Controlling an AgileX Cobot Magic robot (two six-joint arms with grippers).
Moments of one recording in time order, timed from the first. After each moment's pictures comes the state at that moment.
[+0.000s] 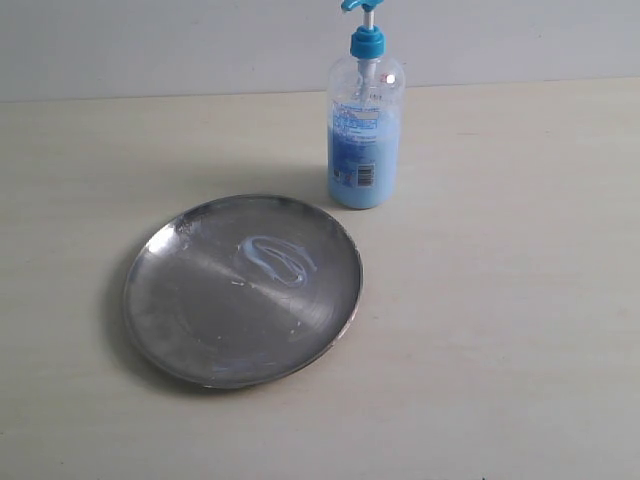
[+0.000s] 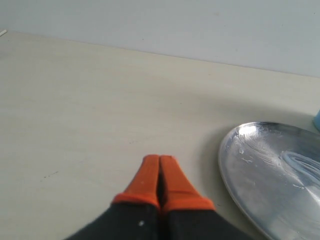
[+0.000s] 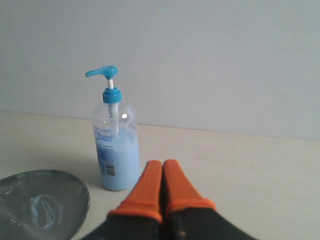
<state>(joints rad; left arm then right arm) -0.08 0.01 0.00 0.12 0.37 -0.27 0.17 0.20 -0.35 0.28 0.40 -0.26</state>
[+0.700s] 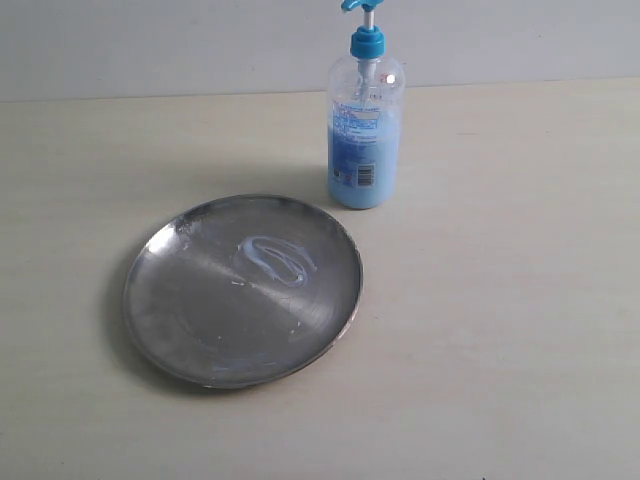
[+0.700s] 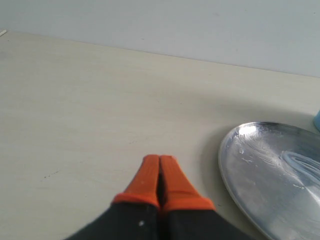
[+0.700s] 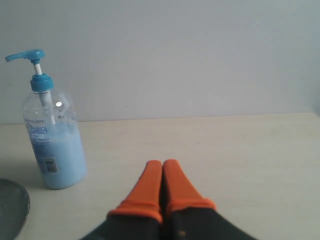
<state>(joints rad) -0.08 0.01 0.00 0.12 0.37 -0.27 0.08 0.01 -0.17 -0.05 0.37 0.09</state>
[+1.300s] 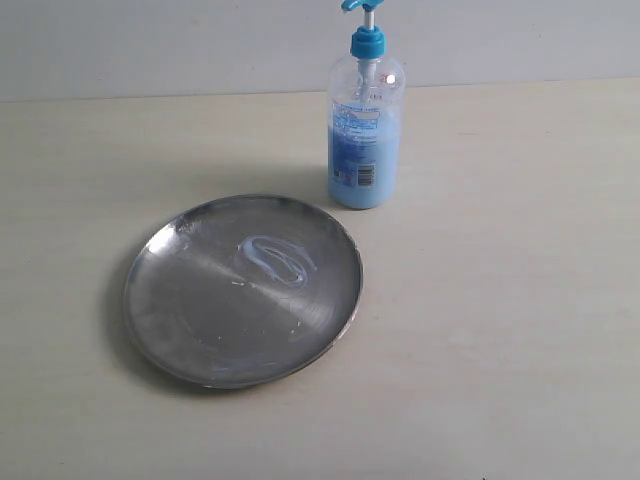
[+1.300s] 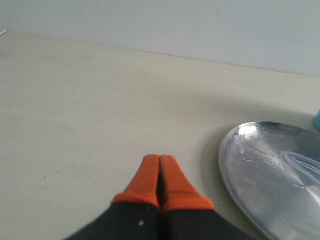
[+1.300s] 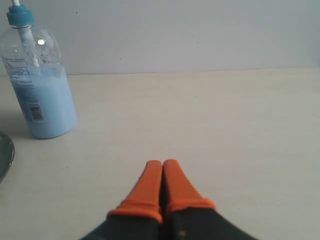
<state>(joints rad) -0.08 0.01 0.00 0.12 0.37 -0.27 0.08 0.01 0.00 -0.08 0.32 0.10</state>
